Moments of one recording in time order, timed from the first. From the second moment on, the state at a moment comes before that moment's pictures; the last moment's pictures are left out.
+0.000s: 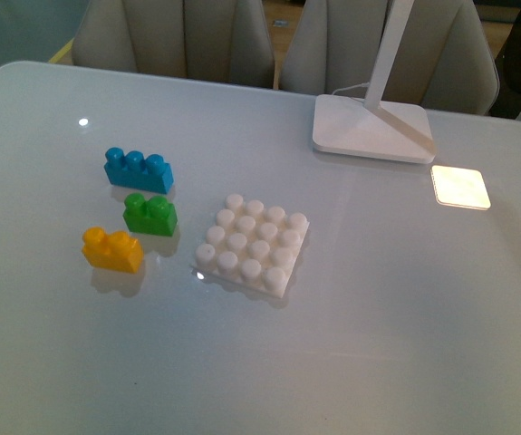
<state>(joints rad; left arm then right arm) 0.00 0.00 0.01 0.00 0.00 -0.01 0.00 0.66 0.01 0.64 0.00 -0.01</state>
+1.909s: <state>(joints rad) 0.00 0.00 0.01 0.00 0.00 -0.01 0.00 0.01 0.01 0.00 0.00 -0.01</state>
